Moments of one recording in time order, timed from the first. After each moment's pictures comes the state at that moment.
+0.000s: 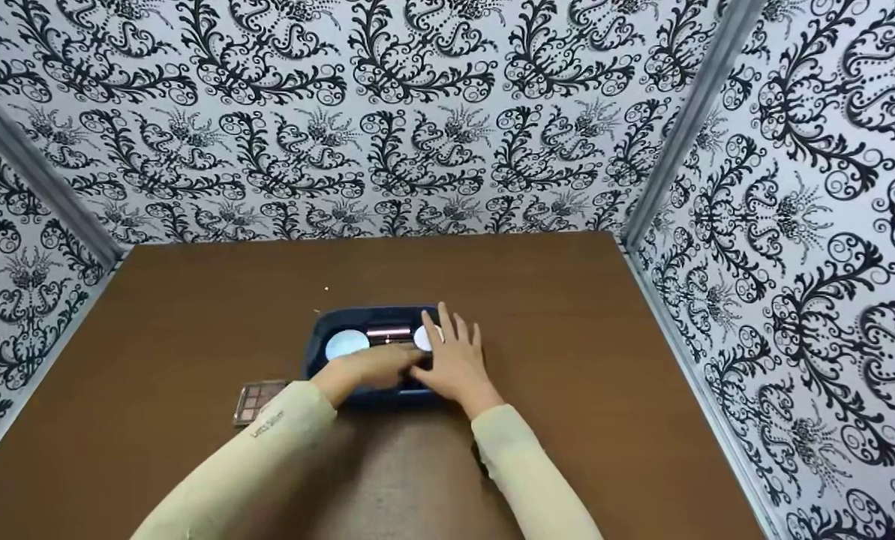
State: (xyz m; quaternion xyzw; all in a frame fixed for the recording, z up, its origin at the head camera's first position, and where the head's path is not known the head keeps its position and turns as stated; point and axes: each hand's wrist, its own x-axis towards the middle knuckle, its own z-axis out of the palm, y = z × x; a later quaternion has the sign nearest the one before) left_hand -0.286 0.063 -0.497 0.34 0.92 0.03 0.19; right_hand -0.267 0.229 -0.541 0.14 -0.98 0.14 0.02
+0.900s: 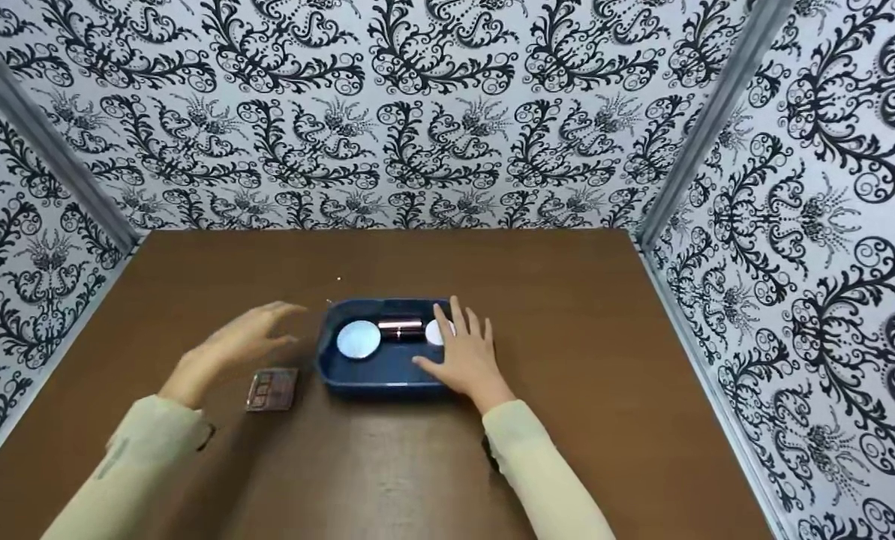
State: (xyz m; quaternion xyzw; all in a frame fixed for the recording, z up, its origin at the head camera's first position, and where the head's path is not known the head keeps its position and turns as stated) left_hand -0.279 -0.121 -0.453 0.20 0.96 0.17 0.07; right_hand -0.266 0.228 -0.537 0.14 -0.98 0.14 0.01
